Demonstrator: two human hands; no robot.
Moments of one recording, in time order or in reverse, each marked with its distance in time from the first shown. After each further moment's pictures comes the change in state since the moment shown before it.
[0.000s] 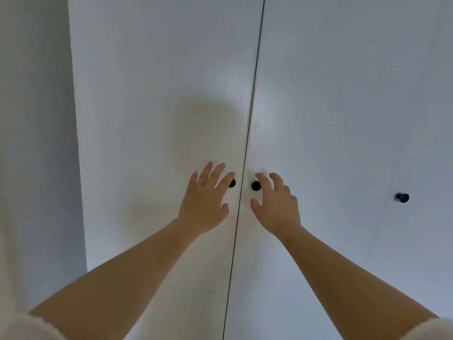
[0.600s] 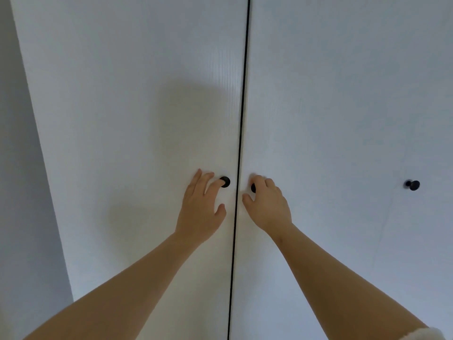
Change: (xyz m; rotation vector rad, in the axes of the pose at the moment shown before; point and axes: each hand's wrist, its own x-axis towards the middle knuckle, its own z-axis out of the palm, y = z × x) left_hand 0.011 -0.004 0.044 -0.330 0.129 -0.075; right_hand 0.029 0.004 0.033 0.202 0.010 0.098
